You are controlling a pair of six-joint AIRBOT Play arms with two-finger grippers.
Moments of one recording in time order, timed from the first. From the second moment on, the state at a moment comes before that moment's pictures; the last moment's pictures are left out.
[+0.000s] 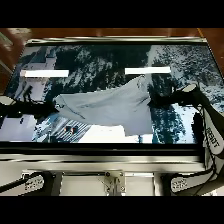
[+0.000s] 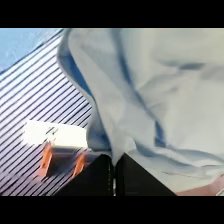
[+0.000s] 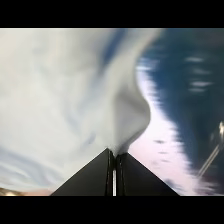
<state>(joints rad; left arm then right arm) 0.26 -1.27 0.93 0.89 -1.02 -1.36 -0.14 -1.65 1.23 -0.80 1.09 1.28</state>
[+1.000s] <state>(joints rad) 0.26 -0.49 1.86 1.26 -1.14 -1.50 -0.15 -0.56 1.87 -1.22 0.99 1.44</state>
